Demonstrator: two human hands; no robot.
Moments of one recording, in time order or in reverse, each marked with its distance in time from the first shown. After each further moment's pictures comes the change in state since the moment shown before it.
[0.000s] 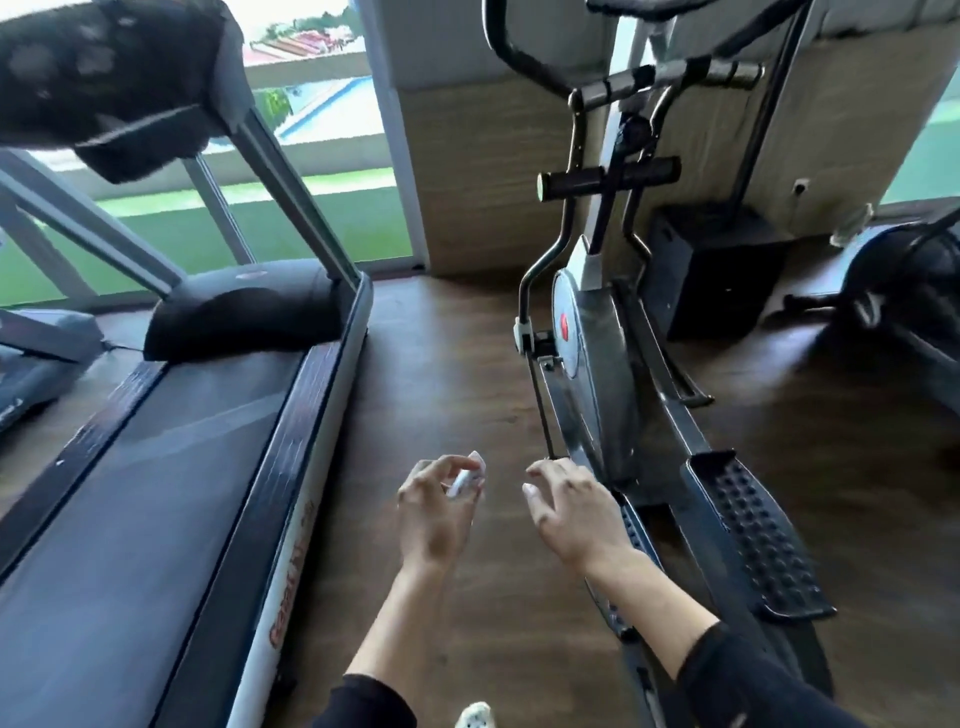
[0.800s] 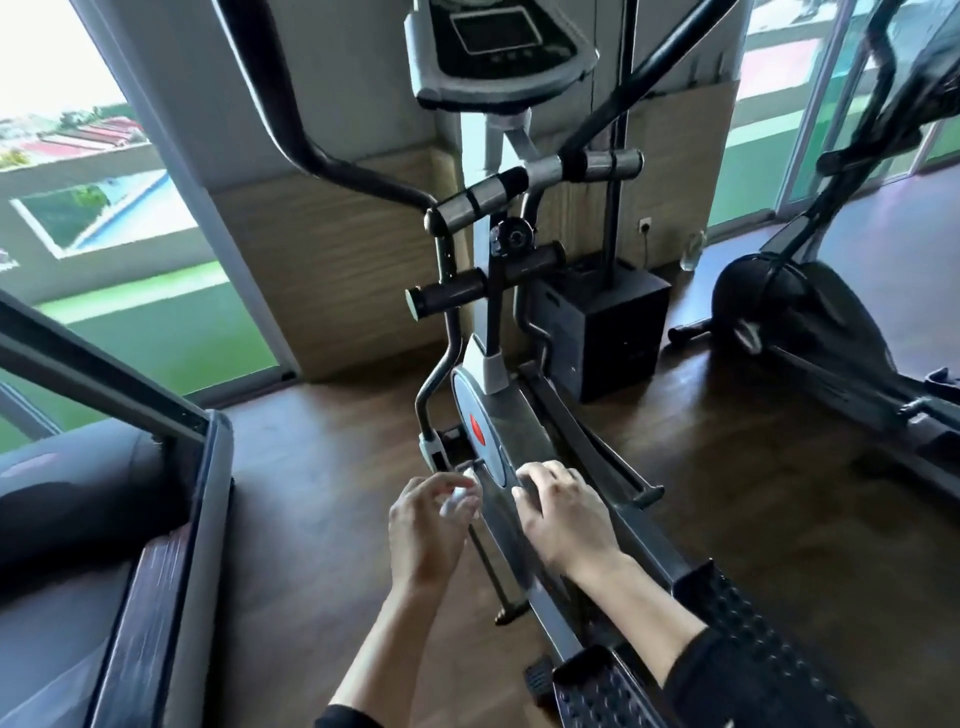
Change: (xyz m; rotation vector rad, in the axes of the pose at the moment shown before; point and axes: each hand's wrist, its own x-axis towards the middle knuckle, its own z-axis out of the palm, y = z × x) left_hand 0.350 0.089 0.212 0.032 -0.251 0.295; right_hand 0.346 0.103 -0.083 0.008 0.260 0.257
